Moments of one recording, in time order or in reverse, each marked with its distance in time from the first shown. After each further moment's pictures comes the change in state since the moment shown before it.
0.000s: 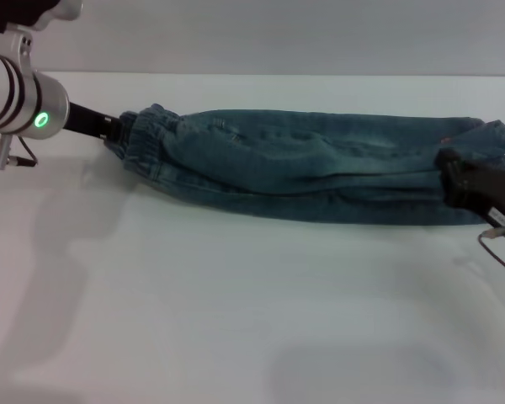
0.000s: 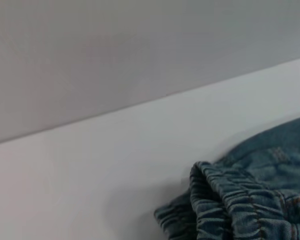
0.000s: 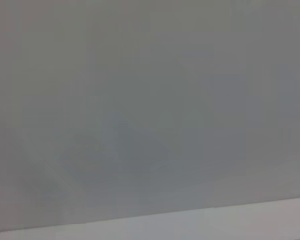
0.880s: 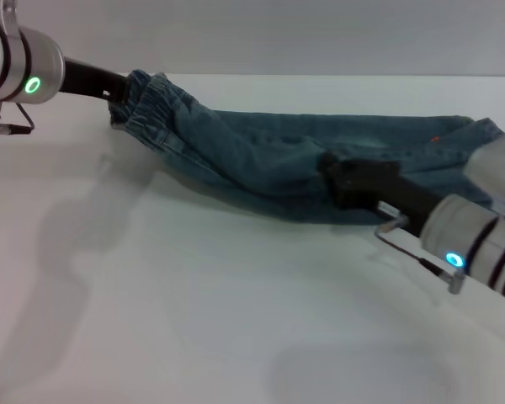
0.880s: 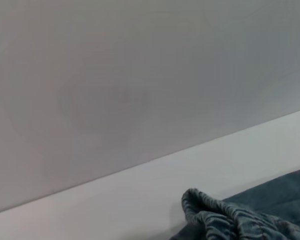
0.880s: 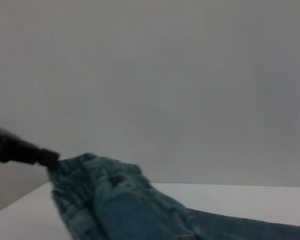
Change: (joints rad) left arm 0.075 0.000 0.052 -0.278 0.002 -0.067 -0.051; right arm 0.209 0.009 -0.143 -0.072 -0.115 -0.008 0.148
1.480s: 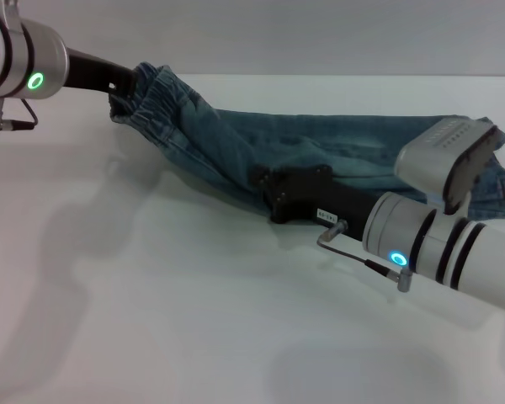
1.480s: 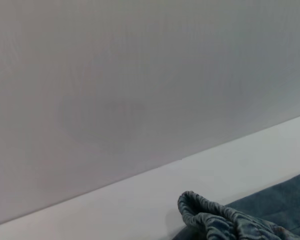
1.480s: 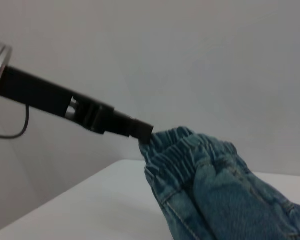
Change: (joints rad) left arm 0.021 0.001 0.034 -0.070 0.000 -0.013 -0.022; right arm 0.120 0.005 -0.132 -0.019 0.001 0.001 0.065
